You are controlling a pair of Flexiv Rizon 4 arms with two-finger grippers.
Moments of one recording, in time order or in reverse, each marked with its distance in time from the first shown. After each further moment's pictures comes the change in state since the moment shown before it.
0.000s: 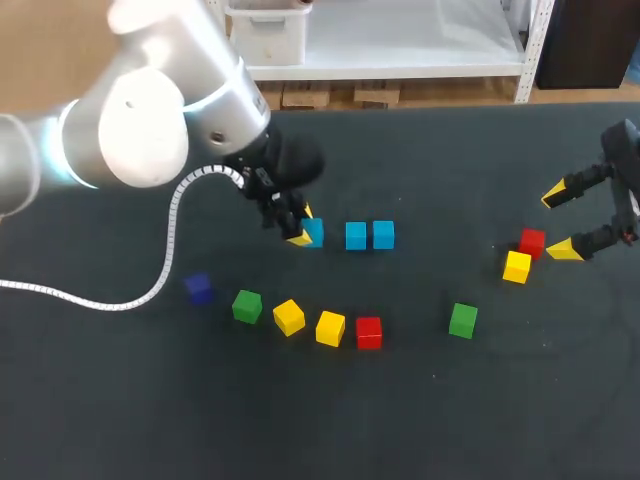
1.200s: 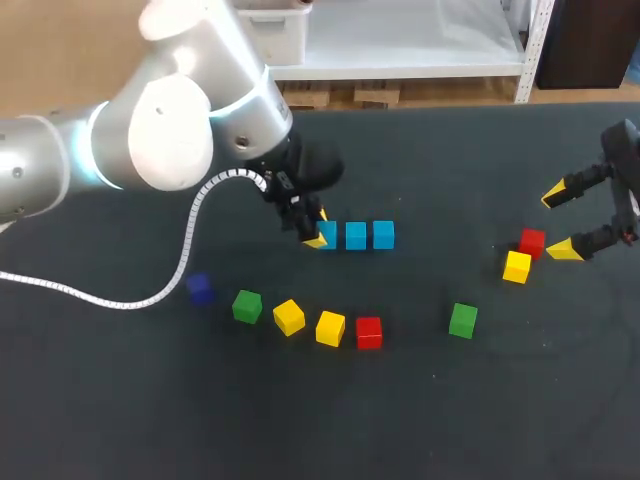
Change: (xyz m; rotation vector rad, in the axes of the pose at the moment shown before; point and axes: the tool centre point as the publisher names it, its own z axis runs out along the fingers) left arm -0.012 0.010 0.020 -0.004 0.020 -0.021; right arm 0.000 0.000 0.000 0.000 0.000 0.000
